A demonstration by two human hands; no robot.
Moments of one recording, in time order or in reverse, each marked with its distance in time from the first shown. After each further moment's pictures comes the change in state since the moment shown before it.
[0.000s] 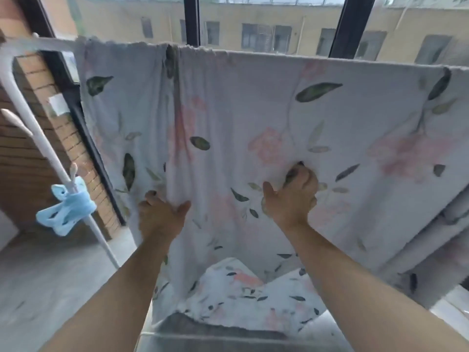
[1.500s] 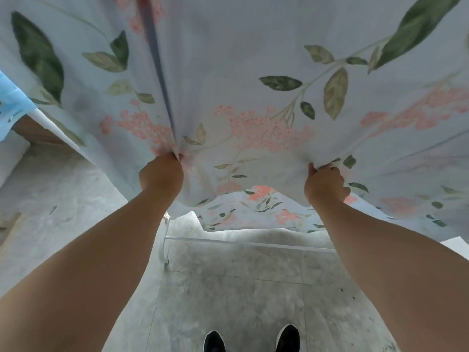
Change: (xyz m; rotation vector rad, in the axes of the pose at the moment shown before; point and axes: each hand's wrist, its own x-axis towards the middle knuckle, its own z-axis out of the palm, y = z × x) left_hand 0.042 -0.163 0.147 0.700 -0.191 0.166; right_hand -0.080 0.233 0.180 -0.628 -0.497 0.344
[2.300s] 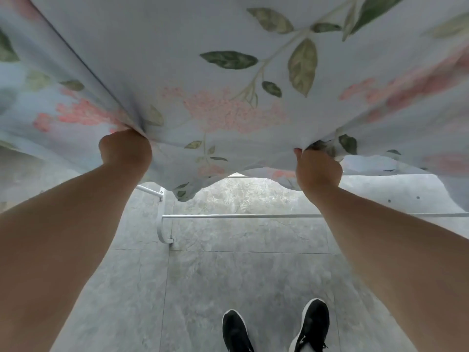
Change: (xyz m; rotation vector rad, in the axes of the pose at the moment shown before) left_hand 0.087 -0.036 0.156 0.547 -0.115 0.103; right_hand 0.029 0.012 0.198 -0.193 -0.064 -0.304
